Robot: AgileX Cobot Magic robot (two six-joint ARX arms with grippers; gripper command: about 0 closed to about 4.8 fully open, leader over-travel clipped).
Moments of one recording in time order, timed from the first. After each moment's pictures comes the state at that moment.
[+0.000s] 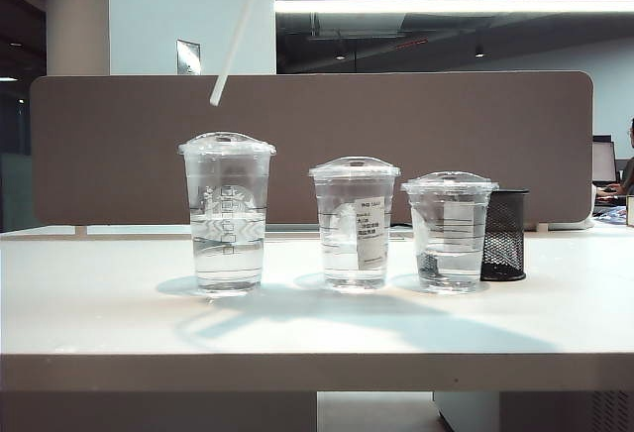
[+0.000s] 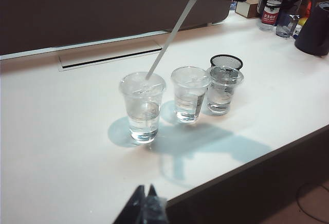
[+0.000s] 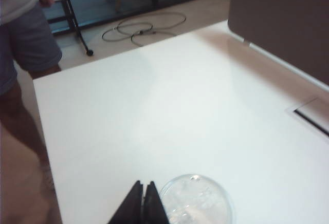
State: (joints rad) left arm 0.00 0.14 1.05 -1.12 0.49 0.09; right arm 0.61 1.55 1.53 -0.27 -0.42 -0.11
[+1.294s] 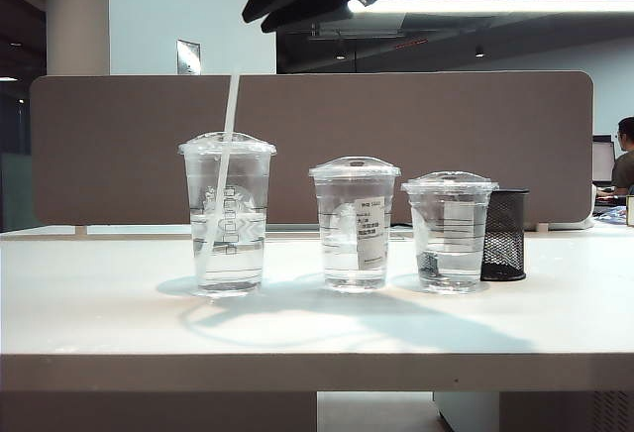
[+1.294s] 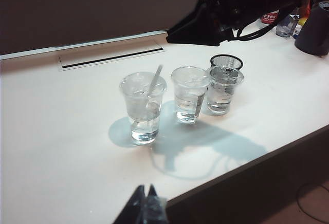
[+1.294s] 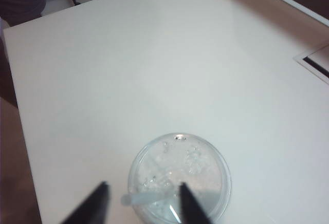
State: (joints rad) left arm 0.00 0.14 1.05 -1.12 0.49 0.09; right arm 0.61 1.69 1.53 -0.30 -0.38 -0.17
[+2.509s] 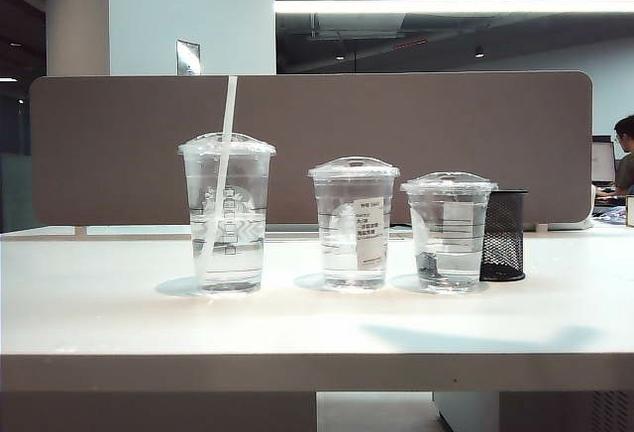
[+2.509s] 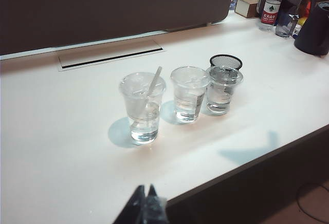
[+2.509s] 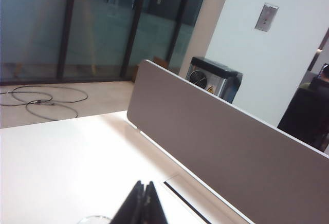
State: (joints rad) left arm 0.00 0.14 1.05 -1.12 0.49 0.09; right arm 0.61 0.95 1.41 -0.35 -0.13 -0.30
